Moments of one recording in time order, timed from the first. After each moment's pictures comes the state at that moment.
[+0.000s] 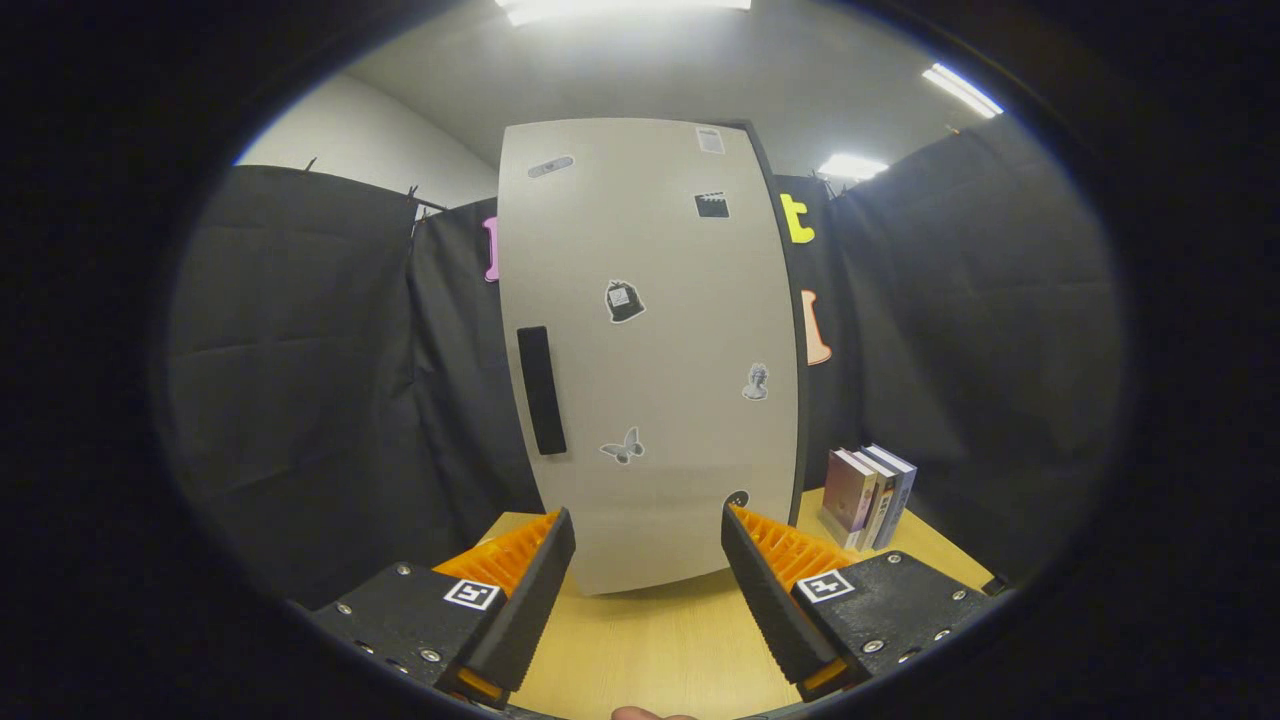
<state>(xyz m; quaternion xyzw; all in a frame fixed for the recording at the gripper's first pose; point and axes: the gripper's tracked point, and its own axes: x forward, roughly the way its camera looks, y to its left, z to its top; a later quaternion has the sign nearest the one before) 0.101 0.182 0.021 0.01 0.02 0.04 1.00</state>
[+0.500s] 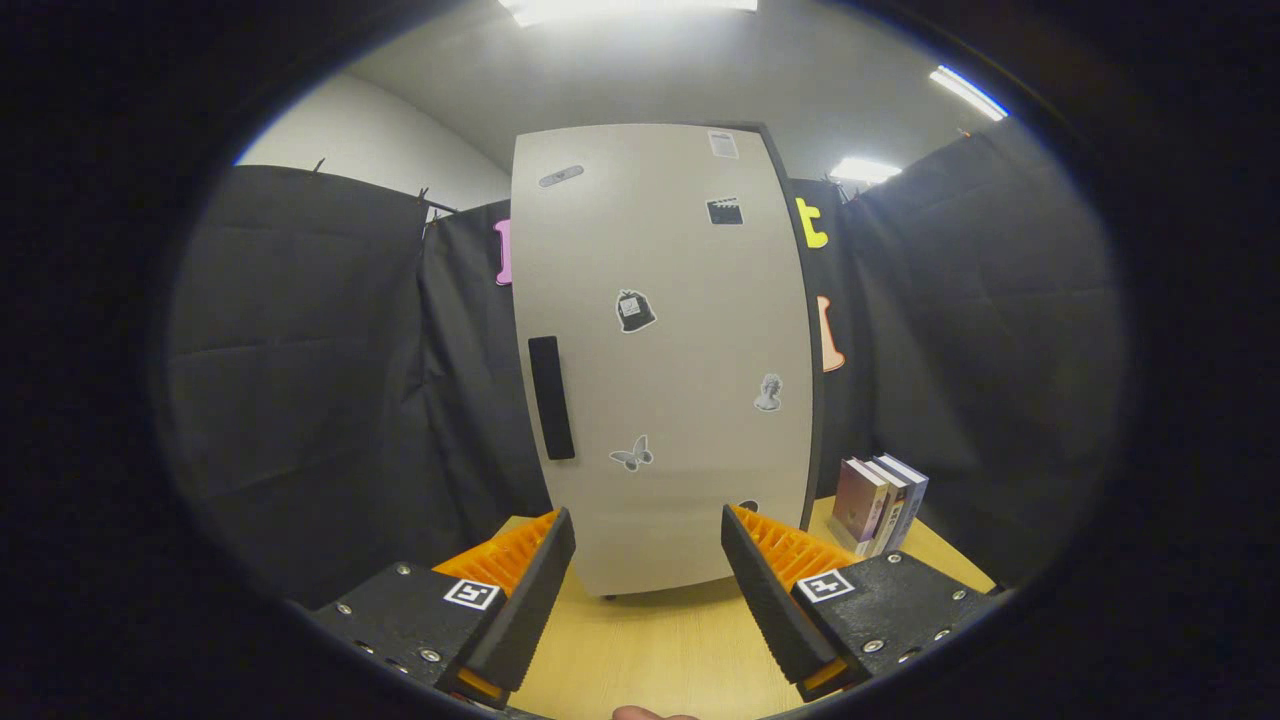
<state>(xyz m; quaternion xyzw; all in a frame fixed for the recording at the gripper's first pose) 0.104 0.185 0.030 -0.01 0.01 0.06 1.00</state>
